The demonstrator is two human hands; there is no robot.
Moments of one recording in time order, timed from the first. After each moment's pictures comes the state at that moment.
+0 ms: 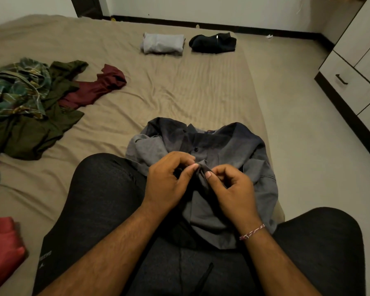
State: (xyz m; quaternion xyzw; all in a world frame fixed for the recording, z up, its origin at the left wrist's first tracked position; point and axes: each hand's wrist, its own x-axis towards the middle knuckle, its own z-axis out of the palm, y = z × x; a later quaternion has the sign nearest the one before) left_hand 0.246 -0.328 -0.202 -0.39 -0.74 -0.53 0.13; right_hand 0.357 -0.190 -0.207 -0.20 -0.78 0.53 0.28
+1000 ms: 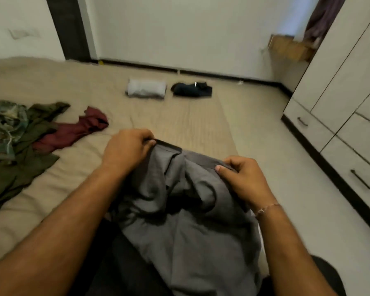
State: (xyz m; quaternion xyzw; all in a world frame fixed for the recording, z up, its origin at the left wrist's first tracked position) left_hand 0.076 -0.287 -0.113 -0.38 -0.87 -0.27 0.14; right_hand 0.305 -0.078 -0.117 -0.24 -0.85 0.42 0.21
